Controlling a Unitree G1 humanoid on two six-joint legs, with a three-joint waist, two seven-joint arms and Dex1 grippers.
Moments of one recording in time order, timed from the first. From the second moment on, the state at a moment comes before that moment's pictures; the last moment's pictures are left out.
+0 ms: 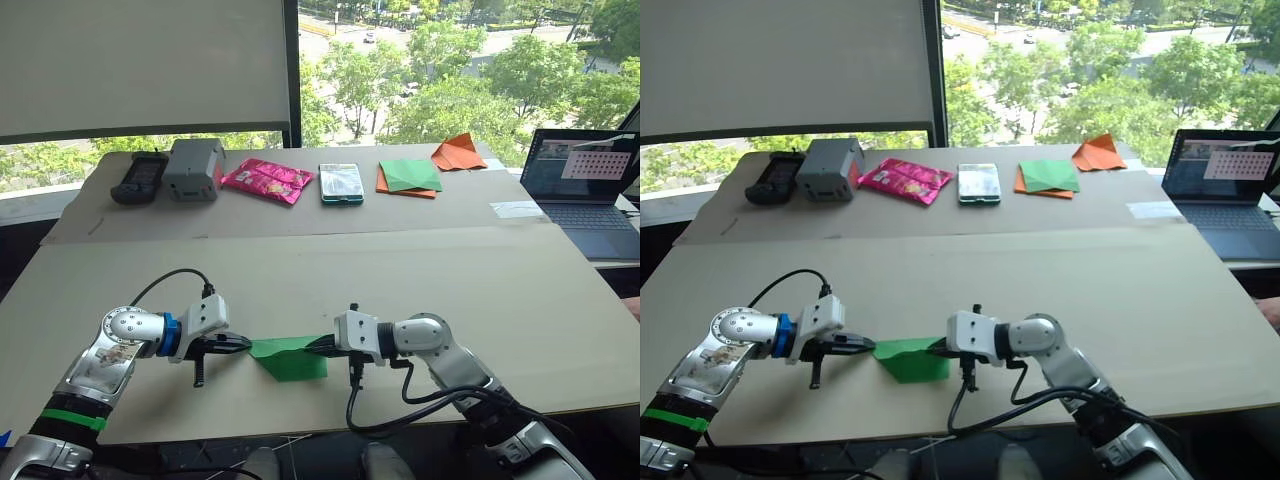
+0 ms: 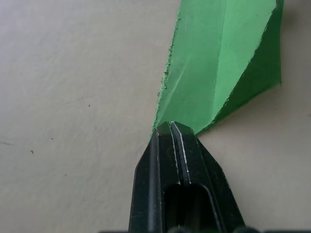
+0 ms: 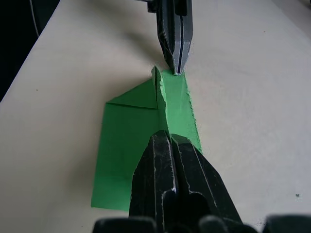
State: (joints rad) left arm -0.24 0.82 -0.14 0.11 -0.17 0.15 -1.24; right arm -0.38 -0.42 0.46 -0.01 0.02 0.02 1.02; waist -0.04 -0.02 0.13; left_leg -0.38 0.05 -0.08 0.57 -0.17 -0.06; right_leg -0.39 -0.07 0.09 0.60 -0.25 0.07
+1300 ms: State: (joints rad) left arm -0.24 0.82 -0.16 0.09 -0.15 0.13 -1.23; right arm -0.46 -0.29 0.45 0.09 -0.04 0.29 0.89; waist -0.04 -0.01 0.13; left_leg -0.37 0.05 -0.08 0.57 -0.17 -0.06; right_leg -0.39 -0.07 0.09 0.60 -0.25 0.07
